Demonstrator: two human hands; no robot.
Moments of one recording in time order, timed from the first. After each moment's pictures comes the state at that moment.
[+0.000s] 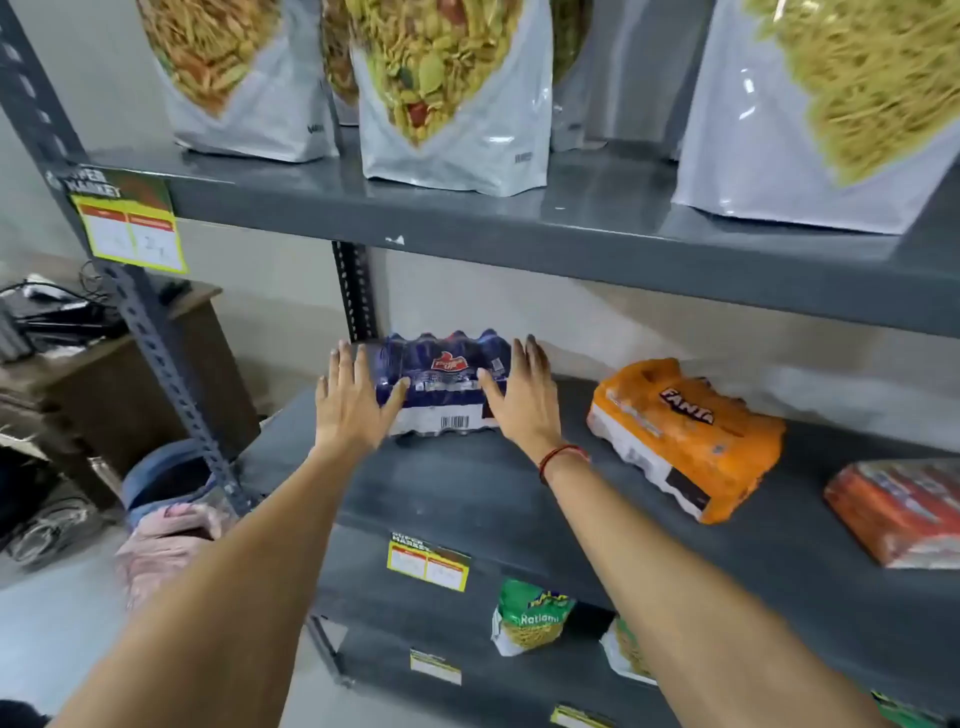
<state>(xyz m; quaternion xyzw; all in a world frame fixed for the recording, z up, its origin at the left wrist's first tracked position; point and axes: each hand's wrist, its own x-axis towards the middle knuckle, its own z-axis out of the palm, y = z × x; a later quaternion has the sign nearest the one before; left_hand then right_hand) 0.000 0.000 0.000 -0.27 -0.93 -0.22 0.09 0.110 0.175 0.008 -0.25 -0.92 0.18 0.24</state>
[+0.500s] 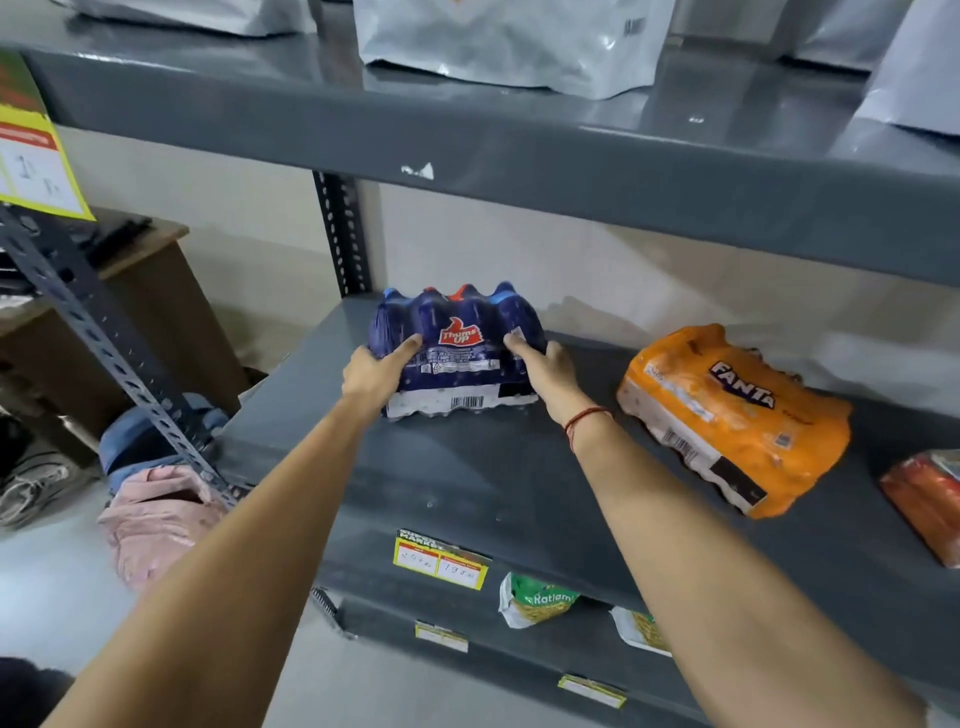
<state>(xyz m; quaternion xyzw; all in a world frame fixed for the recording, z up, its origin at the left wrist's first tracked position) -0.058 0.045 -0.034 -0.04 -0.81 -0.56 -0.17 0.054 0.224 -0.041 -0.40 -0.72 0.54 0.17</state>
